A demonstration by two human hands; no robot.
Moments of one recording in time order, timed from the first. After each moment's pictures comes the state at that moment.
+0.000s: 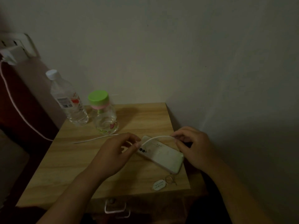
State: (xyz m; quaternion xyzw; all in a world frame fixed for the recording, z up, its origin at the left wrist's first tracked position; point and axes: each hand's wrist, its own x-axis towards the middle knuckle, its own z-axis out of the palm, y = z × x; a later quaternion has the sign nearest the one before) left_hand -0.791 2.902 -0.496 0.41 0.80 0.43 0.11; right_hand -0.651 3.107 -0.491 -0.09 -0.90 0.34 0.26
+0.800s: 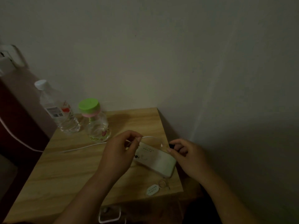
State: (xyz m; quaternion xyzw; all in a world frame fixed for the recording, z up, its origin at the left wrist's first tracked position) left_hand -0.764 2.937 -0.474 0.36 0.79 0.50 0.03; right_hand -0.637 3.109 -0.521 -0.25 -0.84 0.43 0.22
